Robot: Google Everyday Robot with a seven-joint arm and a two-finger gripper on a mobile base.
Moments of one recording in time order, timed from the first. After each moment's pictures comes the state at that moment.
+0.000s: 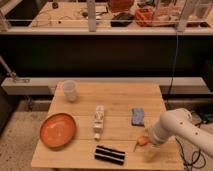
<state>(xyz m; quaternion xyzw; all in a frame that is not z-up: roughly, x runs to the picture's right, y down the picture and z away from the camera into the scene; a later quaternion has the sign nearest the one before) 0.218 0.283 0.755 -0.35 -0.12 0.10 0.93</state>
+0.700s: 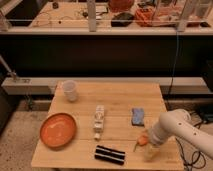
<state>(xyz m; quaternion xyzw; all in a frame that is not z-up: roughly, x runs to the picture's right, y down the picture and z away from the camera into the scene) 0.218 0.289 0.763 -0.35 -0.11 0.10 0.93</state>
